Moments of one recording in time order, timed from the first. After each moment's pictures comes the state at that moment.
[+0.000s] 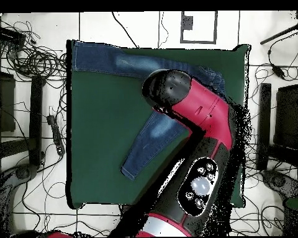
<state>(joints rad) 0.09 -0.39 -0.60 1.26 0.57 0.91 3.12</state>
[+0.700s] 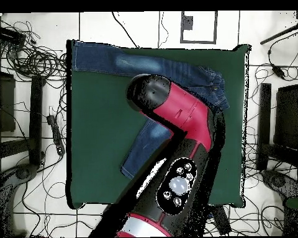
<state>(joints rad) 0.16 -0.38 -0.60 1.29 0.61 0.88 3.12</state>
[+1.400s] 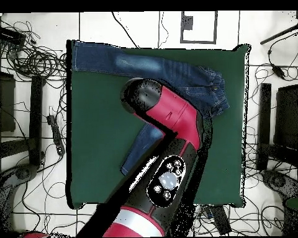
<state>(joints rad) 0.19 -0.34 -0.60 1.32 0.66 0.83 3.12</state>
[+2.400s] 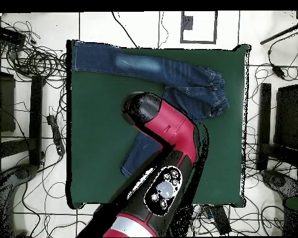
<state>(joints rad) 0.22 -0.35 -0.60 1.44 0.68 0.82 3.12</state>
